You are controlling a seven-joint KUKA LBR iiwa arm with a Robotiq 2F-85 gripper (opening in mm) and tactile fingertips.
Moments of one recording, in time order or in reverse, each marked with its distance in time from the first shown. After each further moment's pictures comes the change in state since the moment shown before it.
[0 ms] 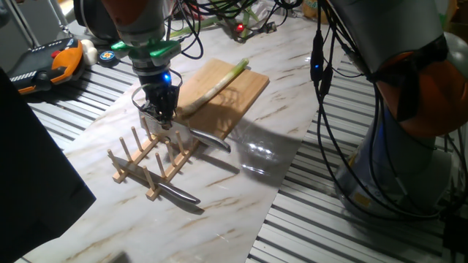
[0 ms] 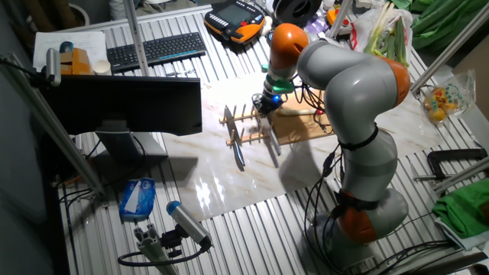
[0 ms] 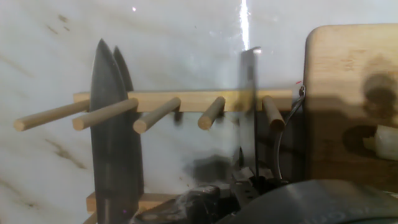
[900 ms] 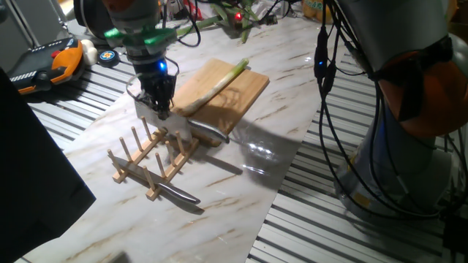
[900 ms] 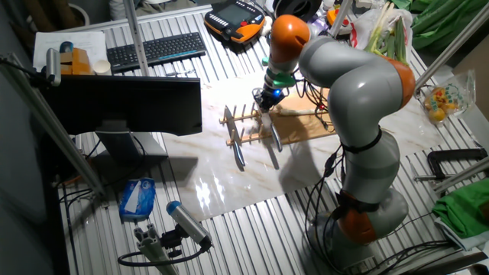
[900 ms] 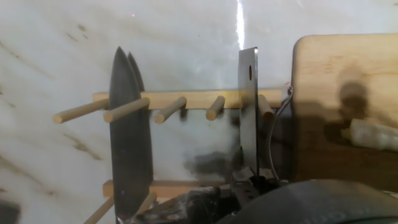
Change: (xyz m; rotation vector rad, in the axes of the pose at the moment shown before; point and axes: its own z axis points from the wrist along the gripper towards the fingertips) arm 0.007 0.005 -0.049 0.030 -0.007 0.008
